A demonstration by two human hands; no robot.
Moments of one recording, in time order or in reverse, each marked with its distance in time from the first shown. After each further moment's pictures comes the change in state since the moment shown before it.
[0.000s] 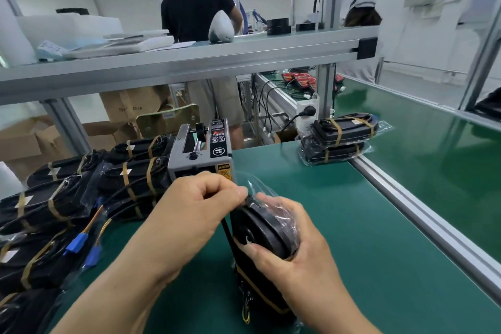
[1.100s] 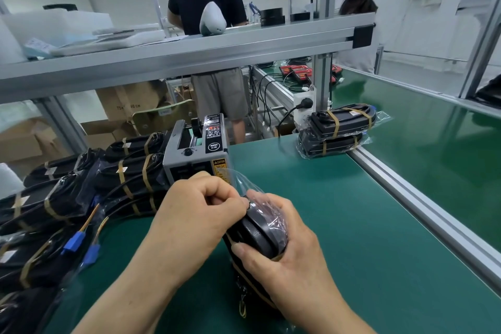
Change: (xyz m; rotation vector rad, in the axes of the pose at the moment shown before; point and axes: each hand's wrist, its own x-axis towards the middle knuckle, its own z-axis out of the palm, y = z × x) left_hand -0.001 -0.005 0.016 0.132 0.137 0.054; right_hand -0.002 -0.001 0.005 -0.038 -0.002 -0.057
